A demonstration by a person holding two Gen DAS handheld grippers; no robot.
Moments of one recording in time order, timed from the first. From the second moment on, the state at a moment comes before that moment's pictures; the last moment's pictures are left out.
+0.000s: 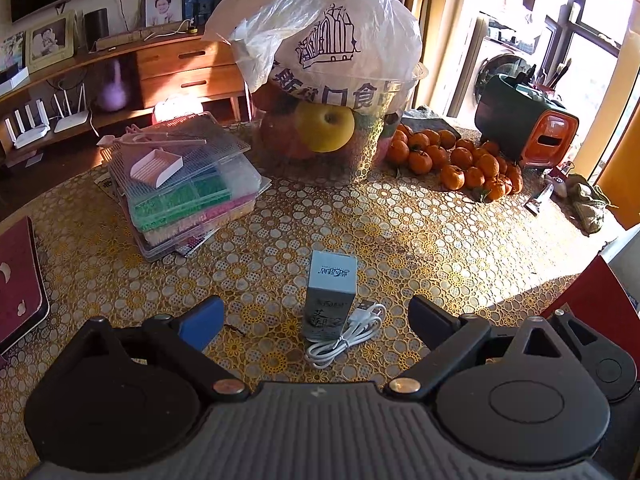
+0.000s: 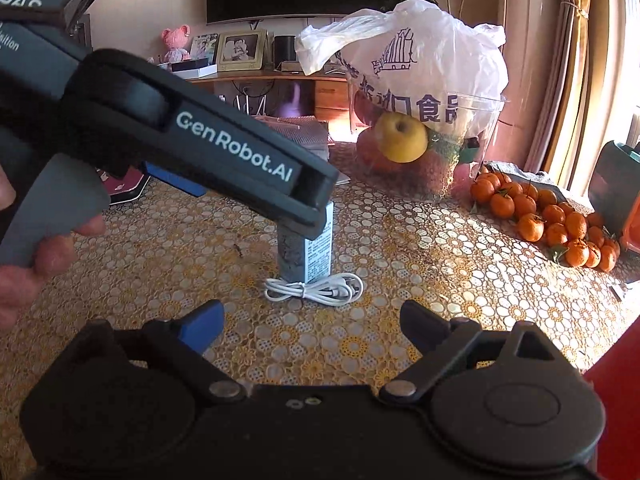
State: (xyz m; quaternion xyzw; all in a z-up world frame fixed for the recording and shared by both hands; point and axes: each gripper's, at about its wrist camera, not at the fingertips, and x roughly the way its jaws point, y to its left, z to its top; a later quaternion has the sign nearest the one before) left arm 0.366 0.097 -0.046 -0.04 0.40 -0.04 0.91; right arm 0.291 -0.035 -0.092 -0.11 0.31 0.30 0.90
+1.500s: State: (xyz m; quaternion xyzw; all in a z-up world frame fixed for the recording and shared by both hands) left arm 0.405 0.088 -0.091 -0.04 0.43 -0.04 0.90; right arm 0.325 -0.017 -0.122 -0.09 0.32 0.28 0.90
